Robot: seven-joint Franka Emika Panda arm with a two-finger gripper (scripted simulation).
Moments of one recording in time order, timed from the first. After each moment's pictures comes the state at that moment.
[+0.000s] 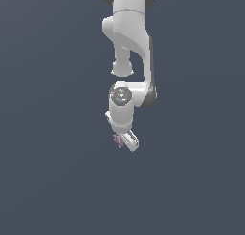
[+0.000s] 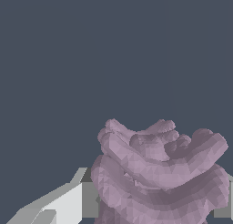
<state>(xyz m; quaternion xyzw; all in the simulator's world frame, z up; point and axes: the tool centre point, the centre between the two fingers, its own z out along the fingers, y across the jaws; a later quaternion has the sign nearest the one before) 0.016 -0.003 0.049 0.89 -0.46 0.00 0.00</state>
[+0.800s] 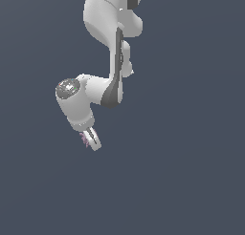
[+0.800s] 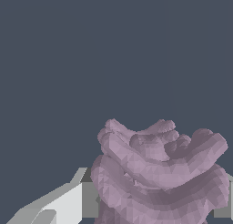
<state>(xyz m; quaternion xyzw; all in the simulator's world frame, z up) 0.030 -0.153 0.092 0.89 -0.46 0.00 0.00</state>
